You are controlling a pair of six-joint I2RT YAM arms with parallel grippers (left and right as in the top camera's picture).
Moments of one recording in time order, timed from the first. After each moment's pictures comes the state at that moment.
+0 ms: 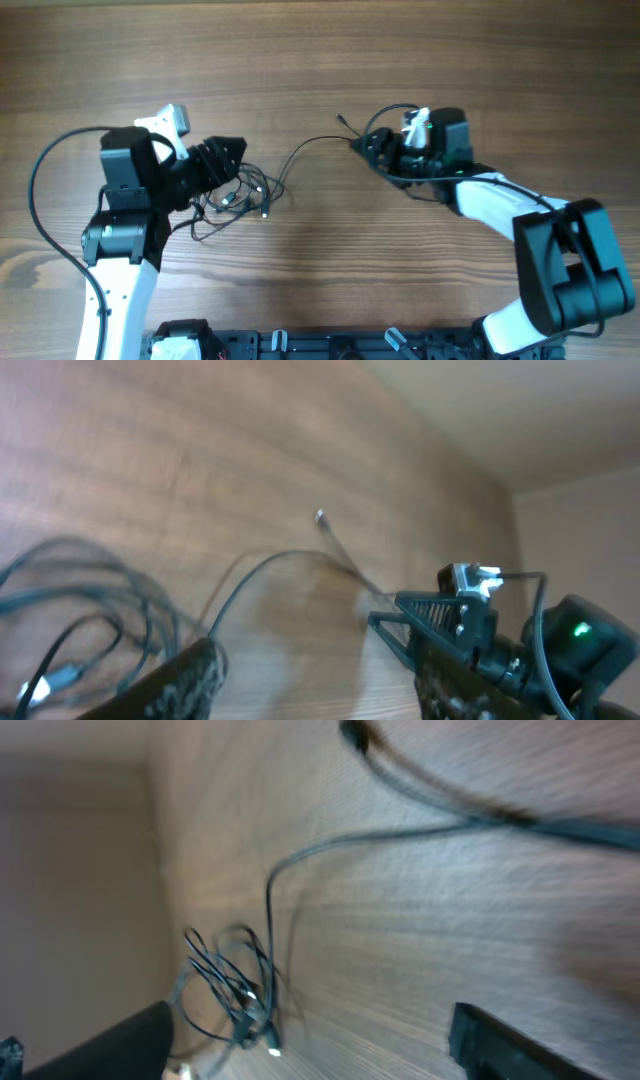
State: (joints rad) left arm 0.04 1.03 0.82 -0.51 0.51 -0.52; right arm 0.25 1.73 0.73 0.23 -0.68 0.88
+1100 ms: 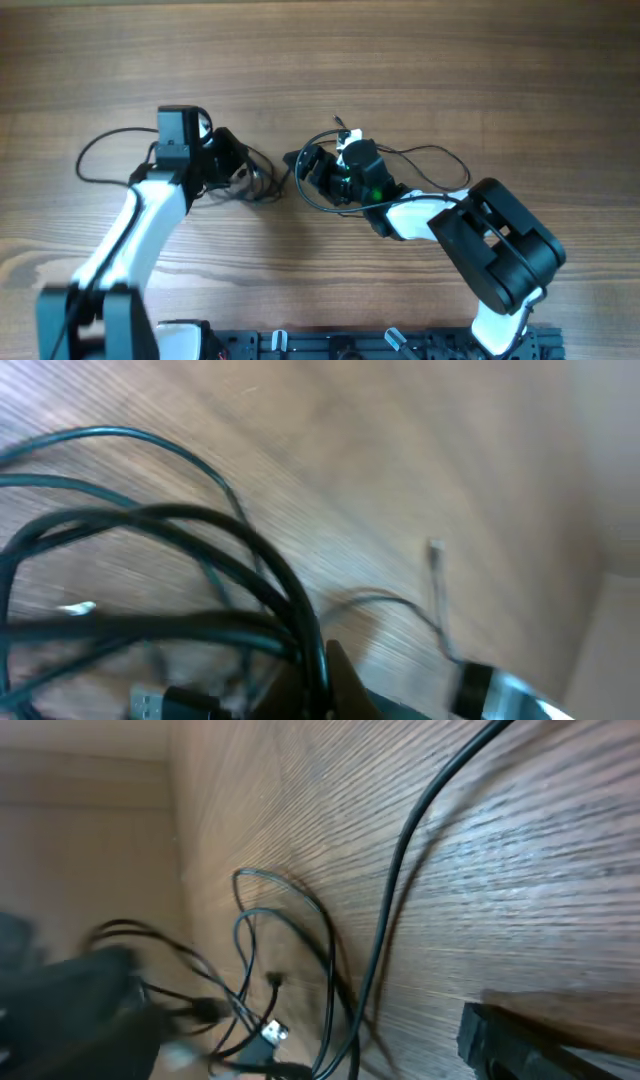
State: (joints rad) left arm -0.03 1.44 0.82 -0.31 0.36 -0.81; right arm 0.65 1.95 0.74 0.68 -0.35 1.28
